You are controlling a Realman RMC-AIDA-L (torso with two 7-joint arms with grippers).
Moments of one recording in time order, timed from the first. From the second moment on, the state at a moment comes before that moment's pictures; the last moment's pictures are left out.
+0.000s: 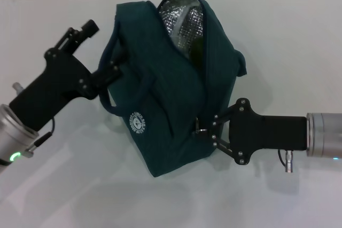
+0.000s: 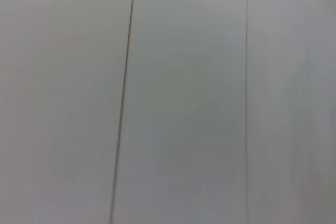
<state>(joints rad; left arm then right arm) -0.30 -2.09 1.14 0.27 0.91 1.63 -0.66 0.53 2.03 -1.58 -0.44 -1.17 -1.38 0.47</state>
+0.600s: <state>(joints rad) -0.20 -2.09 1.15 0.13 0.83 1.78 -0.51 0.54 2.03 -1.74 -0.44 -0.93 -1.37 0.32</state>
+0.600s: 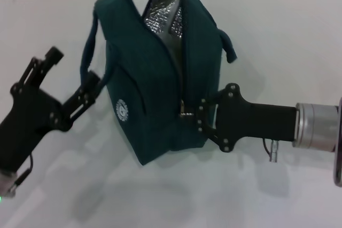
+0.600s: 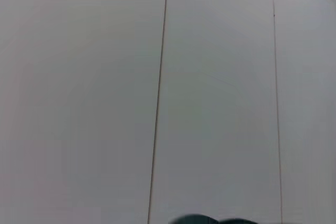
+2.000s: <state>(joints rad) -0.20 -2.09 1.37 0.05 0.82 1.57 -0.47 0.56 2.03 -2.18 -0.58 -0.31 -1.11 0.04</state>
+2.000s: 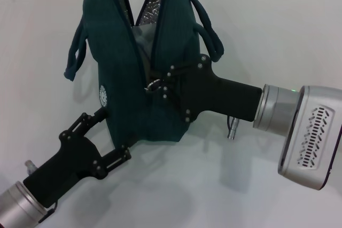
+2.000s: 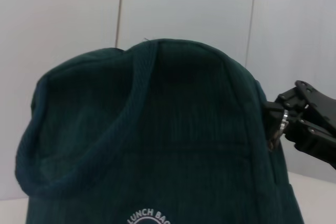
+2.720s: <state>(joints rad) -0.24 -2.09 1.30 0.06 0.79 1.52 -0.39 0.56 2.03 -2.17 -0.57 -0.29 -1.12 -0.04</state>
